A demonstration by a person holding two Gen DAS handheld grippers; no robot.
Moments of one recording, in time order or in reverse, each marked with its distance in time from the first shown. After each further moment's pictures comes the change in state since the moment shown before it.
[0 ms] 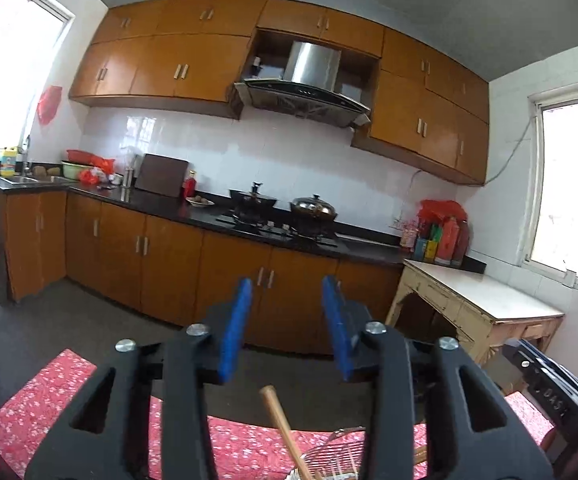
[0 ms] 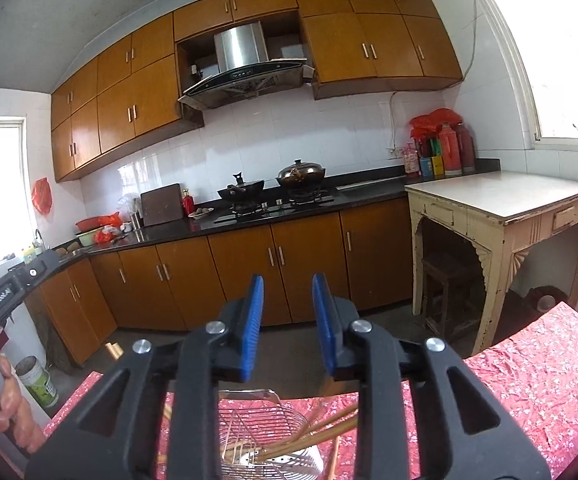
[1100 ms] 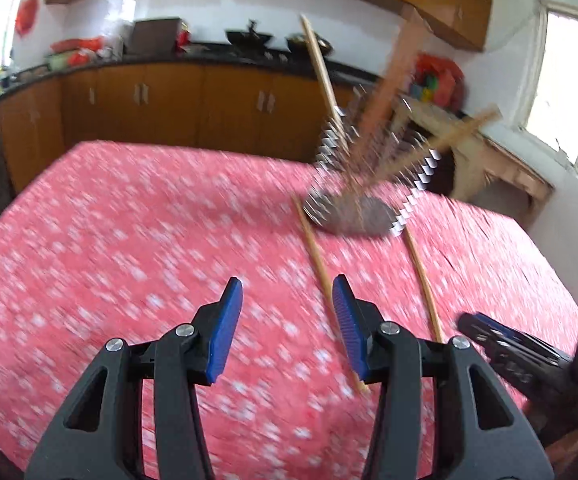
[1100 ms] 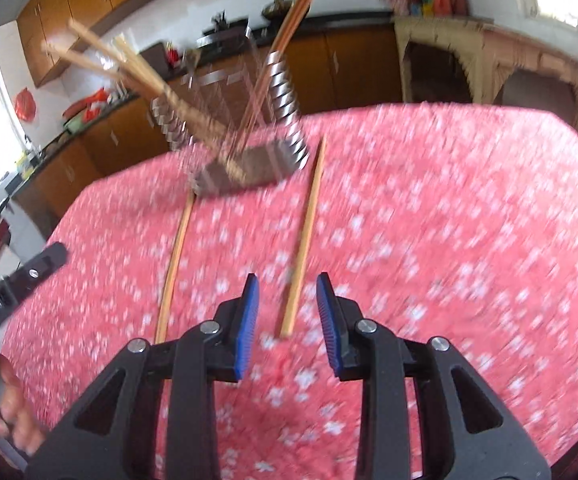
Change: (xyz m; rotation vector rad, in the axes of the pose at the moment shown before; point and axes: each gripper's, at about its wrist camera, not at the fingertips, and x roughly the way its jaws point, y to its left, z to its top) left arm -0.080 0.027 -0.215 0.039 0.573 -0.058; right arm -0.067 -0.014 -0.263 0.040 0.588 -0.008
